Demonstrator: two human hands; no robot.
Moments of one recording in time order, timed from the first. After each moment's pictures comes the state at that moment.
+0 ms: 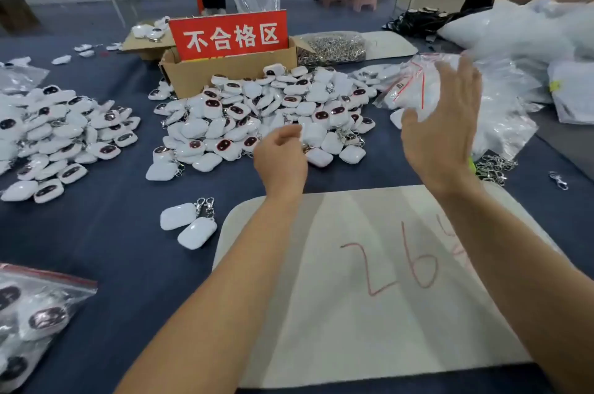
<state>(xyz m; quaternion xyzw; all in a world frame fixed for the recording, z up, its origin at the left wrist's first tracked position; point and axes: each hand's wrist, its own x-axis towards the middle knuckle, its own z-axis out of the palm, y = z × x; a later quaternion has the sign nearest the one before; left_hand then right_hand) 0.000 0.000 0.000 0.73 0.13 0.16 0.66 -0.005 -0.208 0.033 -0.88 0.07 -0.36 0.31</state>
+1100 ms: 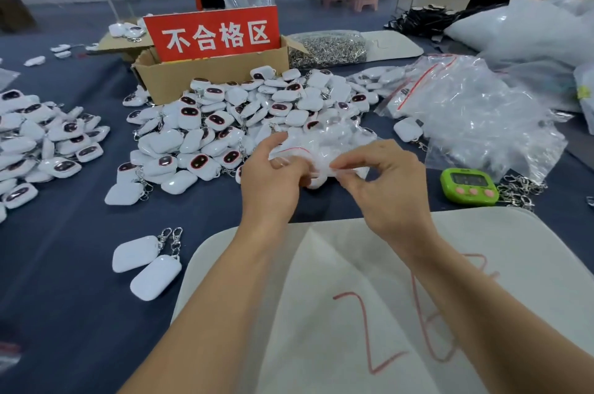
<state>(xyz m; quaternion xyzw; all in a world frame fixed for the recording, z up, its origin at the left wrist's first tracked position) 0.012 0.001 -0.006 0.71 0.09 0.07 0.69 -0.010 -0.154 -0.005 -0.83 -0.04 -0.24 0.51</state>
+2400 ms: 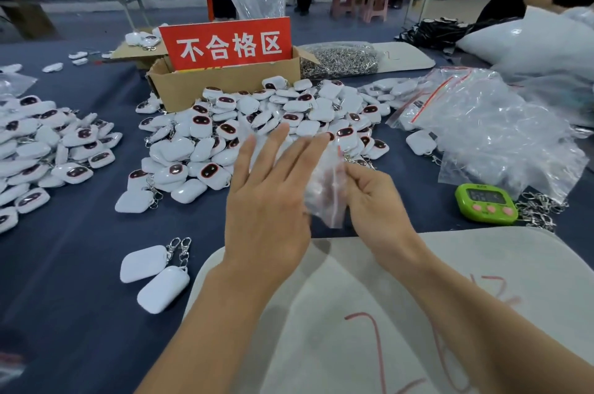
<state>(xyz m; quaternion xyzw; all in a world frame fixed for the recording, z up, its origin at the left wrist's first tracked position) -0.015 0.029 0.003 0.90 -0.19 0.37 0.10 0.006 -0.132 -0.020 -0.79 -0.07 -0.07 0.61</state>
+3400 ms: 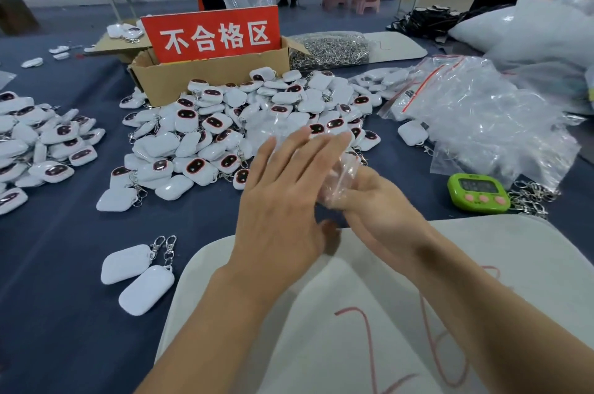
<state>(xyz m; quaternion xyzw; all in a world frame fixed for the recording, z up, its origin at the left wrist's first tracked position) -0.017 0.005 -0.006 0.89 -0.25 0.34 0.17 -0.008 -0.146 -0.005 -0.61 -0.21 0.12 0.75</state>
